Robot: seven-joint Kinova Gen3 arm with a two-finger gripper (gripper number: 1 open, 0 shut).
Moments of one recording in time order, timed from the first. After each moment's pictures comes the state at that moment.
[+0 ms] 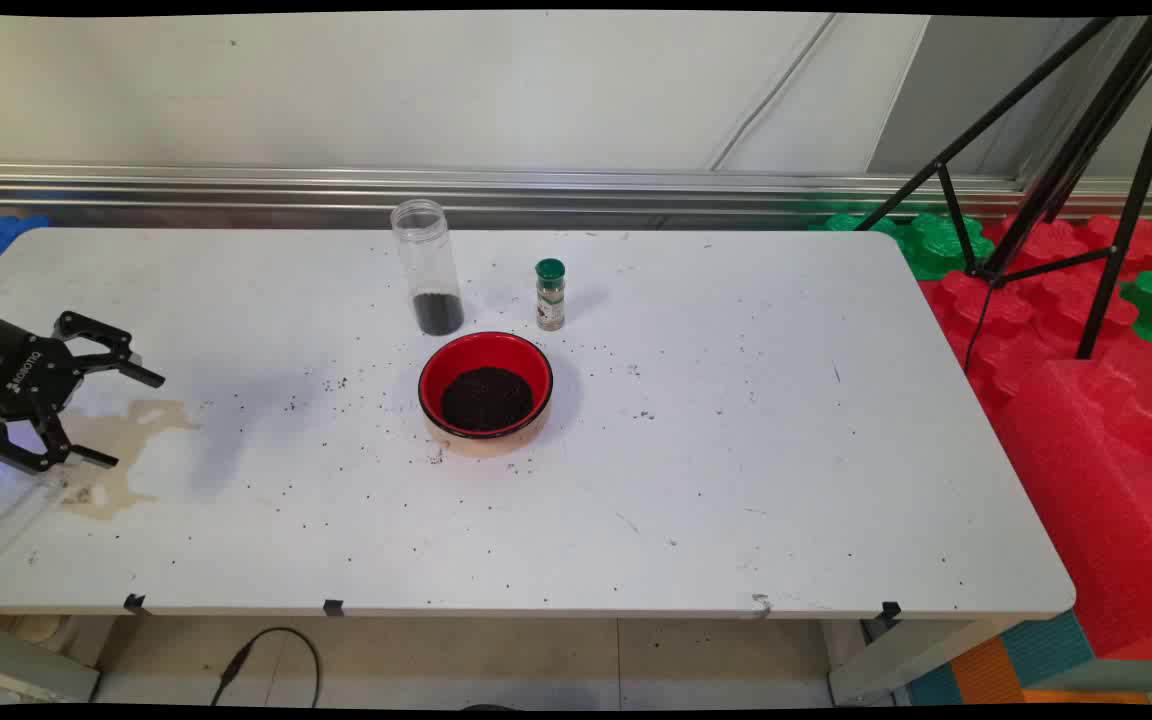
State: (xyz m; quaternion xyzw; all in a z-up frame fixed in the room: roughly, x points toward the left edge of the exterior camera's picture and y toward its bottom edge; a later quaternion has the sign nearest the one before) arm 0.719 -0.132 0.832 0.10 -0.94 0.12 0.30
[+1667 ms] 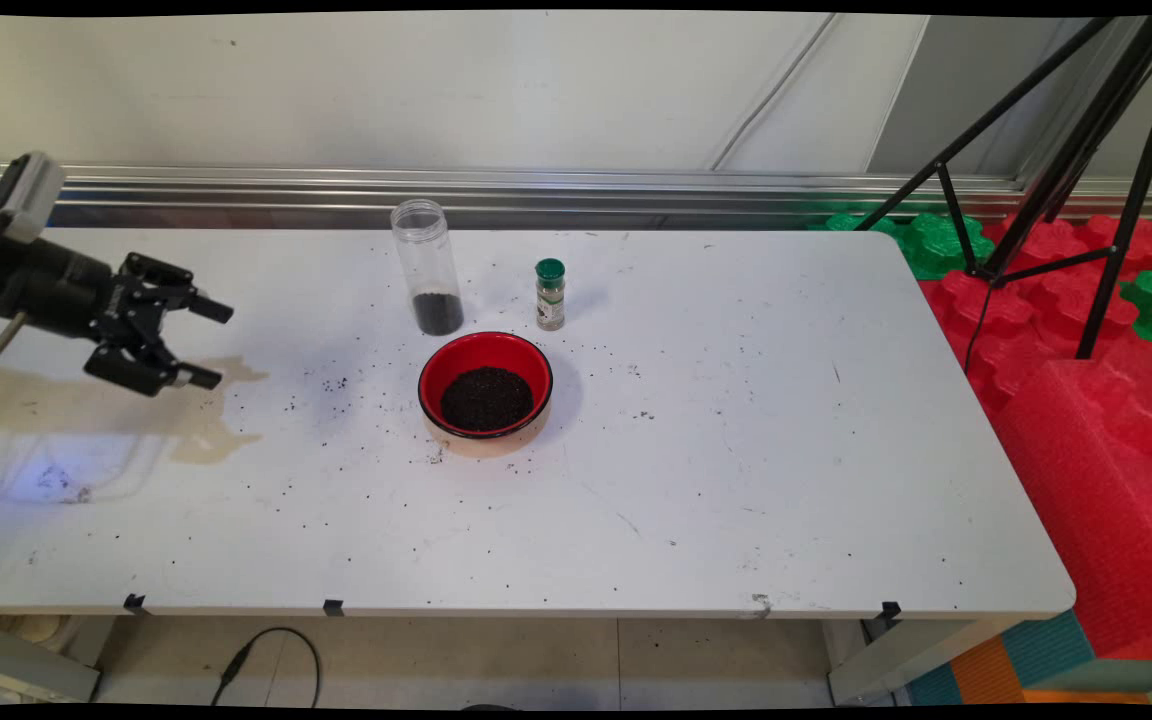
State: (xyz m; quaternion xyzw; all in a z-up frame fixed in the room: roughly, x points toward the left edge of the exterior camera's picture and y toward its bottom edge) arm 0.664 -0.188 0.858 0.28 -0.89 0.14 0.33
